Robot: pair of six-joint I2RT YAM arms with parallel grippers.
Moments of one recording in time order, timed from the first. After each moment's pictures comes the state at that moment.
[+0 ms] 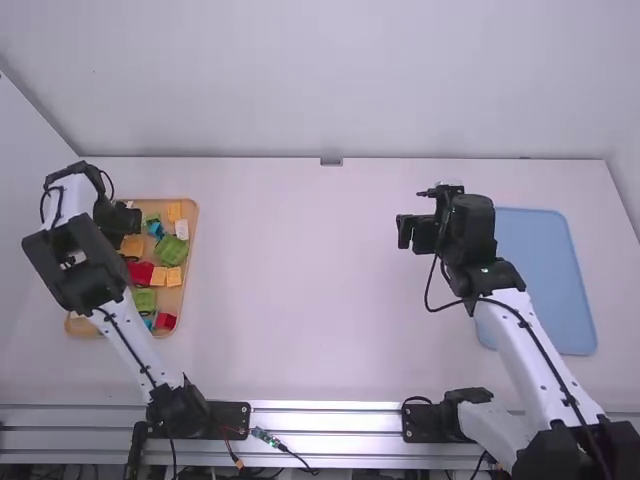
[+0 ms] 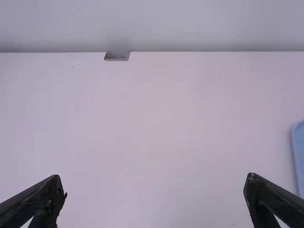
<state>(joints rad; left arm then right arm) 0.58 2.31 1.98 -1.24 -0.07 -0.98 0.16 1.18 0.83 -0.27 -0.12 0.08</state>
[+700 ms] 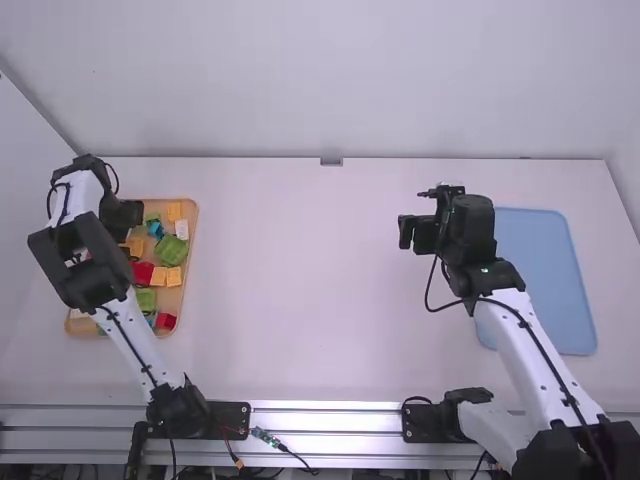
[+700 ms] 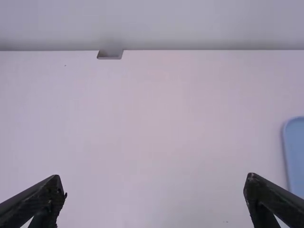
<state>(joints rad) 0.55 2.31 1.96 -1.15 -0.07 -1.03 0.15 1.18 0.83 -0.27 -0.10 0.08</state>
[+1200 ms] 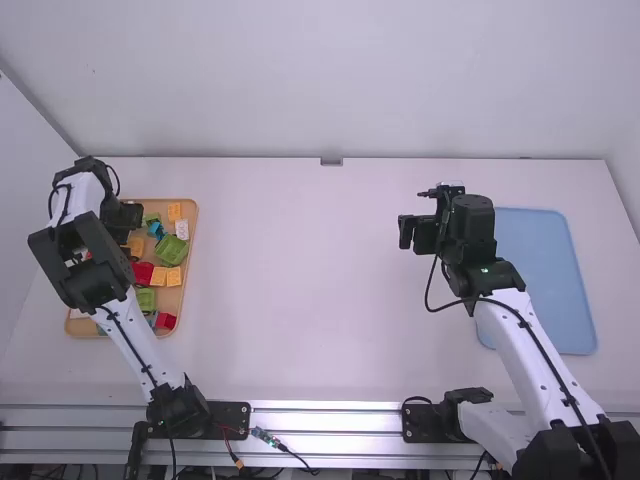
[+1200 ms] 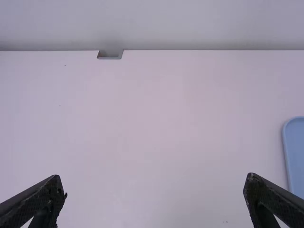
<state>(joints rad) 0.55 2.31 1.92 -1.13 -0.10 -1.06 0.15 1.18 0.83 -0.27 -0.10 0.08</state>
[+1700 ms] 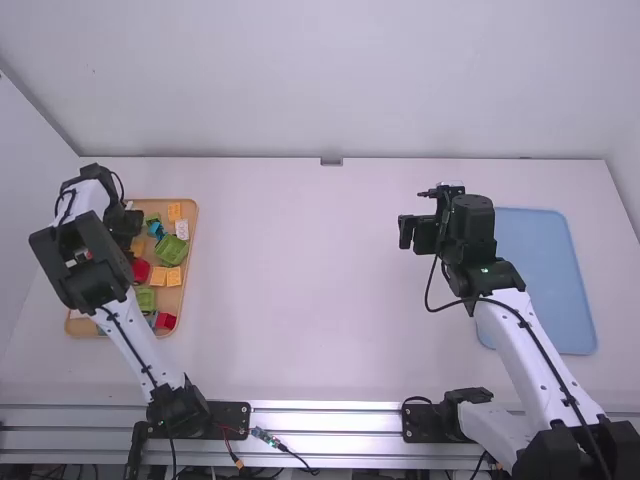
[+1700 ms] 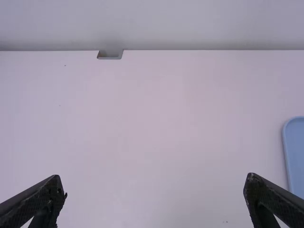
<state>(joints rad) 0.55 2.30 1.82 -1.00 -0.14 -1.09 0.15 1.18 0.83 -0.27 -0.10 0.08</state>
